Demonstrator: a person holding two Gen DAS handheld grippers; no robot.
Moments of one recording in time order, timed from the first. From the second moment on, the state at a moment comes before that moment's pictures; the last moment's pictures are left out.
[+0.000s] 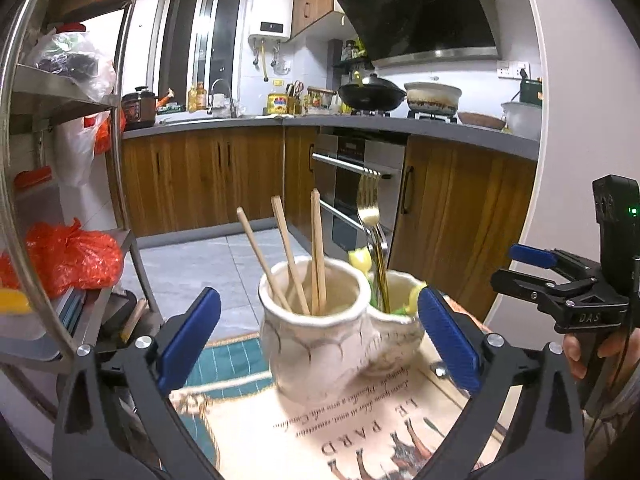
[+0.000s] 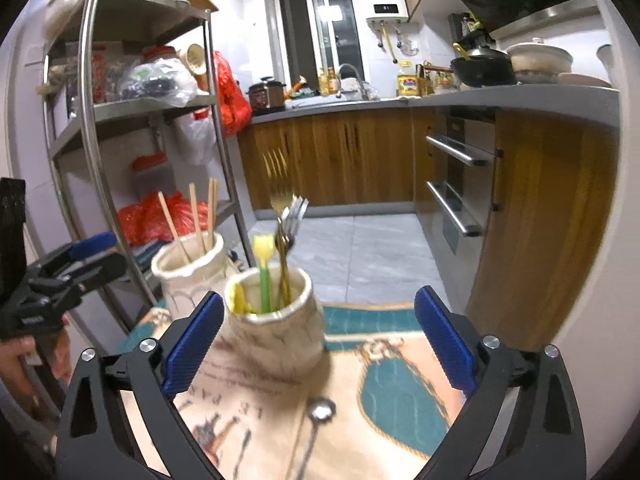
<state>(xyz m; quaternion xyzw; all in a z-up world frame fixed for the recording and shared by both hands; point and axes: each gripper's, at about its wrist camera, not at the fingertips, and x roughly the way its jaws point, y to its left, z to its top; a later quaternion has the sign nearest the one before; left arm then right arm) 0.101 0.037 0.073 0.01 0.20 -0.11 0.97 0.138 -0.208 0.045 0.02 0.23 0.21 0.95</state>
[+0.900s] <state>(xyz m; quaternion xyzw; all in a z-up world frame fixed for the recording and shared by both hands) 0.085 0.002 -0.017 0.02 0.33 -0.10 0.94 0.142 -0.196 -0.048 -0.03 0.40 0.17 0.90</state>
